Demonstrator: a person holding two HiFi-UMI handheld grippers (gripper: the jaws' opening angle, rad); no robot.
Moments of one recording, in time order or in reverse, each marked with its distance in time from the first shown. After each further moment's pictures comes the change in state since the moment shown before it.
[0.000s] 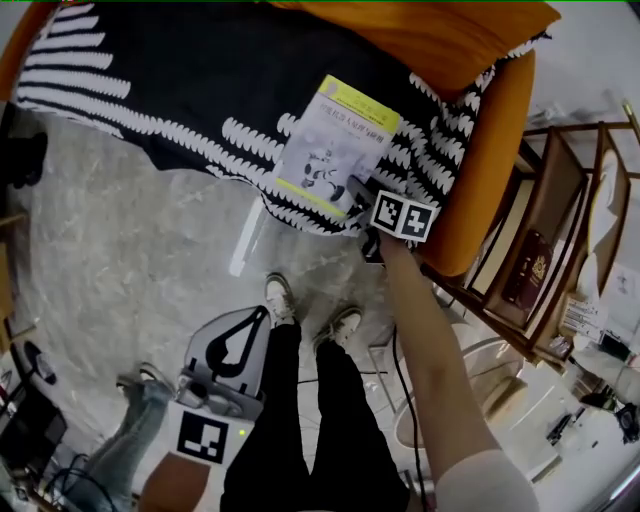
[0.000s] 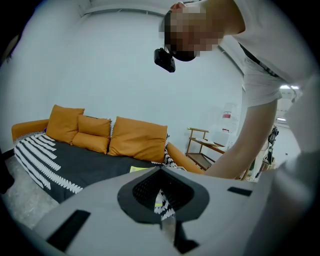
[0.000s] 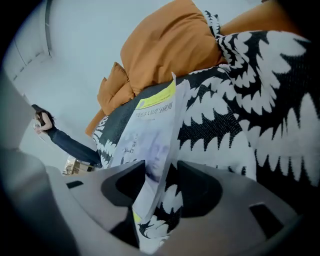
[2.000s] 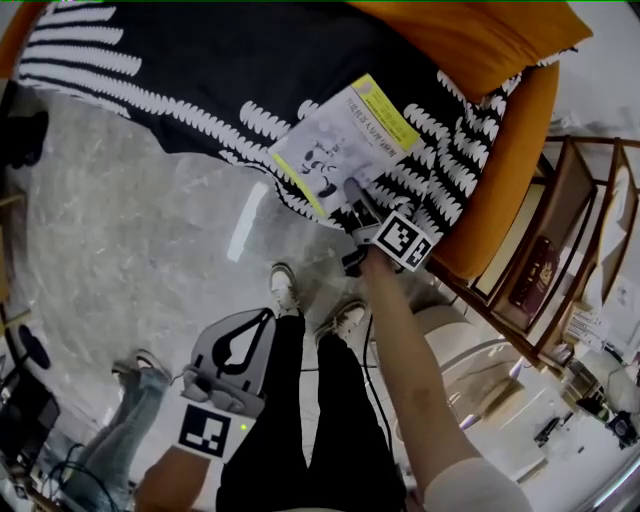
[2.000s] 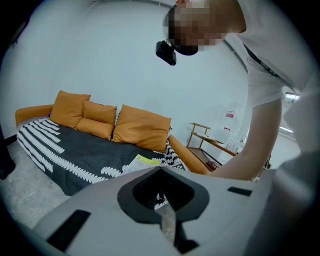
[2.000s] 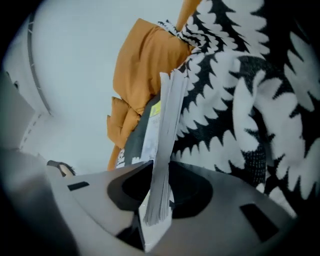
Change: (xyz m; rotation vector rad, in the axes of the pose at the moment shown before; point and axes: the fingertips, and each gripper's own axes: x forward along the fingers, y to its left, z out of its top) left arm -0.017 0.023 -0.042 -0.100 0.099 -0.006; right arm 0.002 0.066 -0.026 0.434 -0.226 0.239
